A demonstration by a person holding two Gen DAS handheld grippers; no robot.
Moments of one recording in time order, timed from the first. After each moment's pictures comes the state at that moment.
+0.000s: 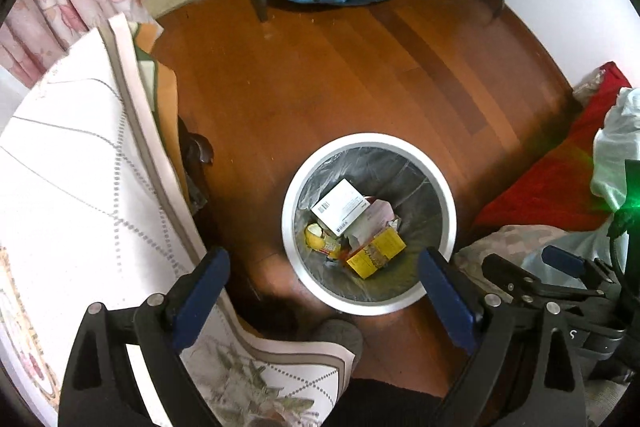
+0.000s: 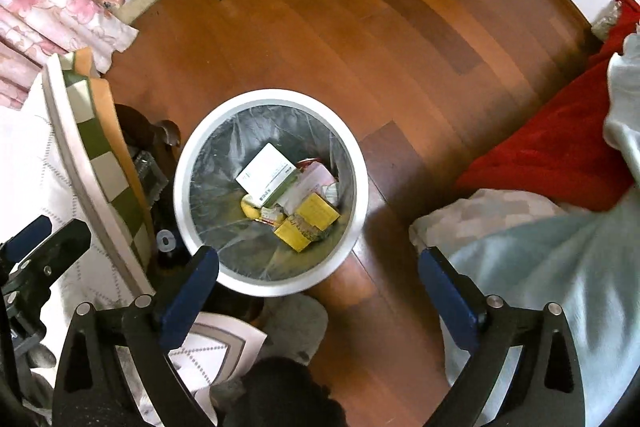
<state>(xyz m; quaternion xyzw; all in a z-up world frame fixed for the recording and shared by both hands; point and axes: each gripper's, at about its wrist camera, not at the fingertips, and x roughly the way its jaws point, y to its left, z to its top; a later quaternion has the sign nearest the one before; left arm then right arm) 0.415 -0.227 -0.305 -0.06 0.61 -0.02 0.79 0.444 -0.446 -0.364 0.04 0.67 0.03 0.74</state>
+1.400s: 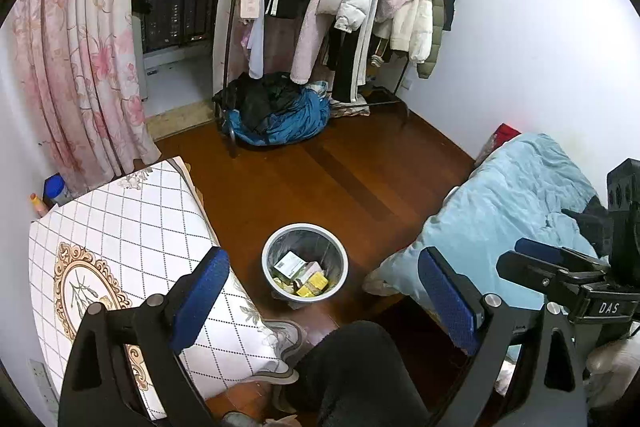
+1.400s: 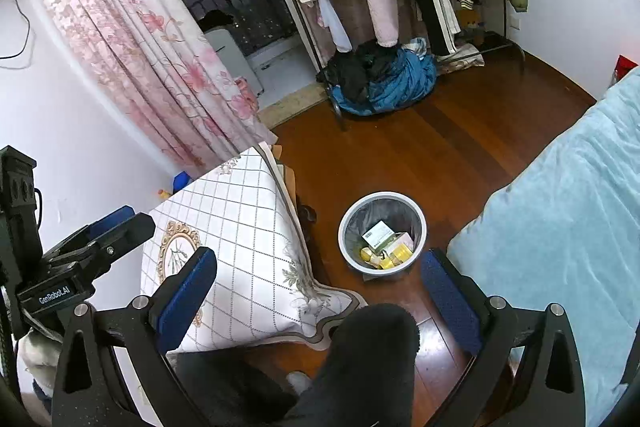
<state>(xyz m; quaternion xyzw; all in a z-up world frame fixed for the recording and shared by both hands) 0.196 -0.200 -0.012 -0.09 0.40 -0.11 0.91 0.190 -0.464 0.006 0.10 0.45 0.18 0.87</state>
